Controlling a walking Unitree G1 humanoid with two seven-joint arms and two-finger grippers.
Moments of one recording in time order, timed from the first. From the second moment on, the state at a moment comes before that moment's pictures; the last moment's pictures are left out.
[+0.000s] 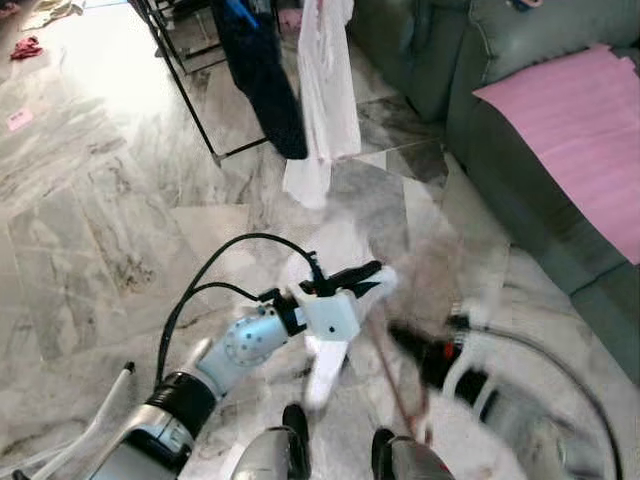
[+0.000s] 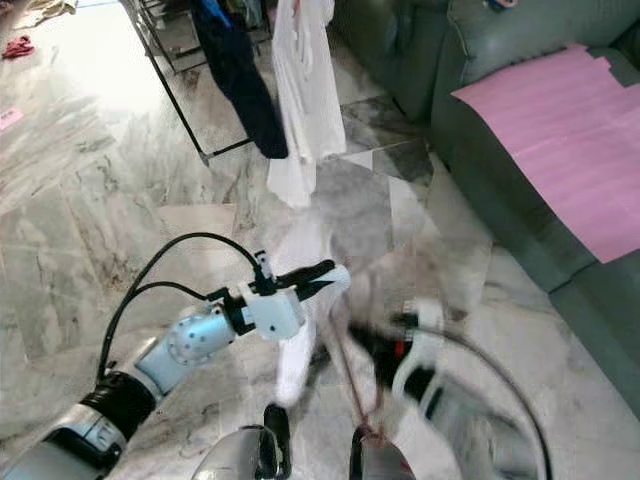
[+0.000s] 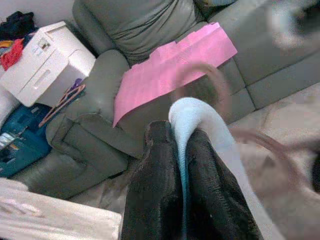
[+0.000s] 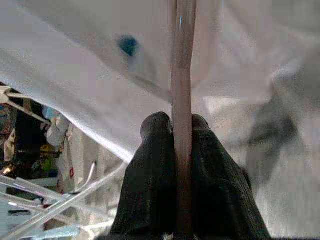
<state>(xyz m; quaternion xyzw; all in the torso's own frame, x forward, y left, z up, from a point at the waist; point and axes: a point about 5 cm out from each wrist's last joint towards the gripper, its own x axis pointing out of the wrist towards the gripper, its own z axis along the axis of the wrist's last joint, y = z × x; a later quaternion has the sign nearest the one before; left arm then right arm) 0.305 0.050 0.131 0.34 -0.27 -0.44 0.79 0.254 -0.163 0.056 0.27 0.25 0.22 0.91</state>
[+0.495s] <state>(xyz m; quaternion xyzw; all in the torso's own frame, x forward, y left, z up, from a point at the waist) 0.308 0.047 0.129 0.35 -0.25 -0.44 0.79 0.248 -0.180 0.035 0.33 0.28 0.10 0.90</state>
